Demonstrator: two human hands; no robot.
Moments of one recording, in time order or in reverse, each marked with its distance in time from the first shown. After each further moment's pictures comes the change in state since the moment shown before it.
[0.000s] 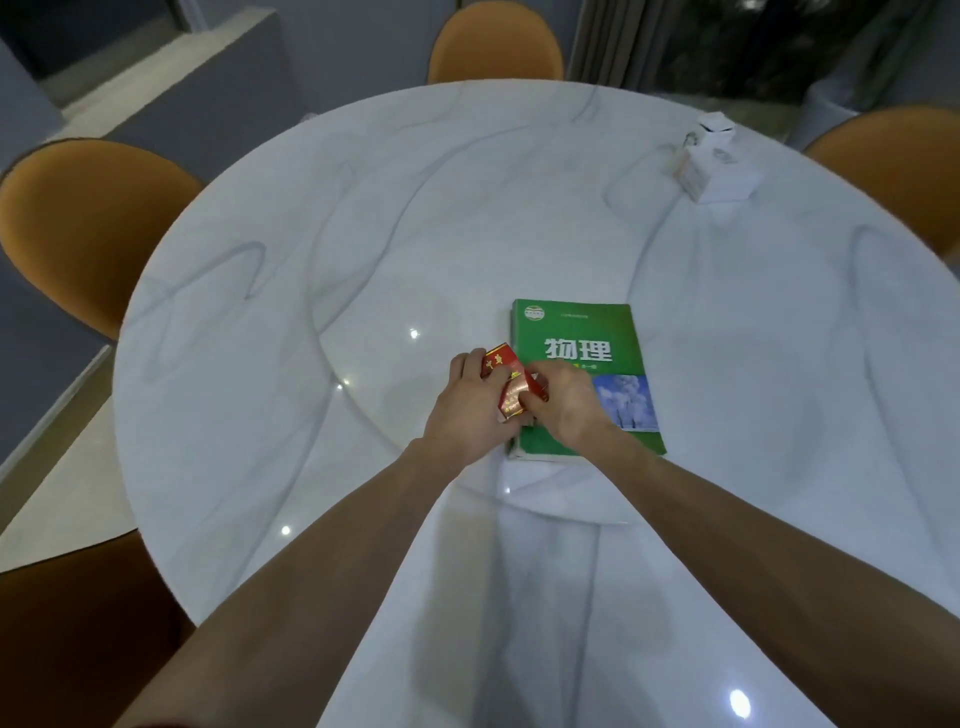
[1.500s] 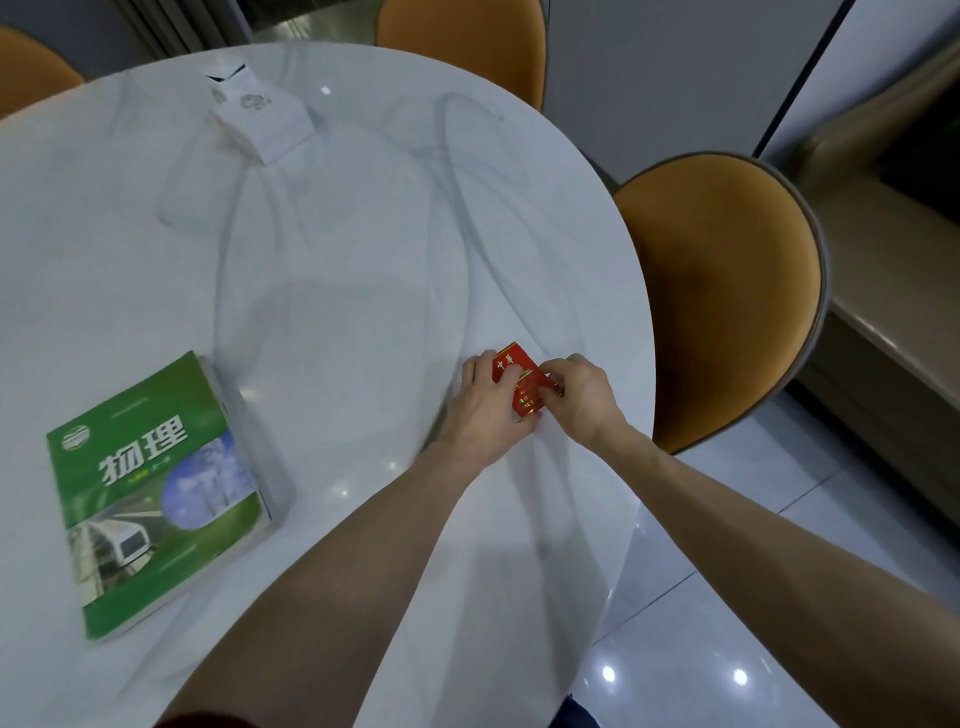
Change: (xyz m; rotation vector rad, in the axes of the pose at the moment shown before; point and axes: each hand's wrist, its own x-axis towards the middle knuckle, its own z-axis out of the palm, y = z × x) left_hand 0.057 0.392 0.262 0.089 -0.313 0.533; right_hand -0.173 0.411 -0.158 0.267 0.294 0.649
